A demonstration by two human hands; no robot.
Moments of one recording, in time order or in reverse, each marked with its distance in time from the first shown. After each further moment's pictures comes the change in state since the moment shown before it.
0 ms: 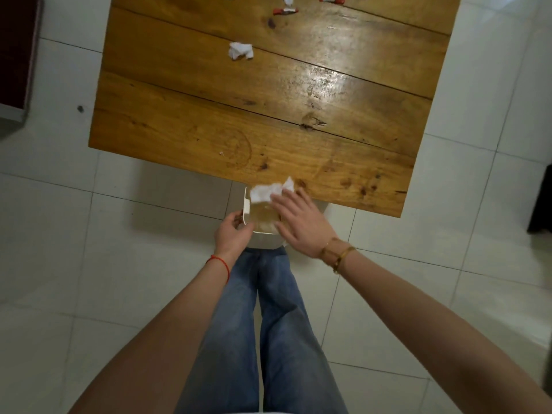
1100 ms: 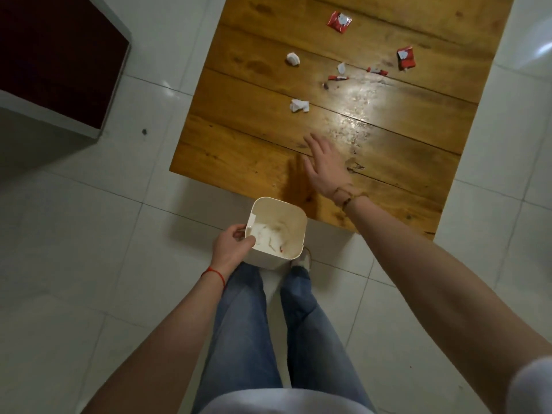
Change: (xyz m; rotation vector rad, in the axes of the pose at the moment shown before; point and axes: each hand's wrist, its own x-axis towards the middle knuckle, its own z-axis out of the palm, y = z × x) left_hand -0.016 0.026 -0.120 0.047 0.042 0.074; right_hand 0.134 -0.017 -0.137 0.189 0.254 0.239
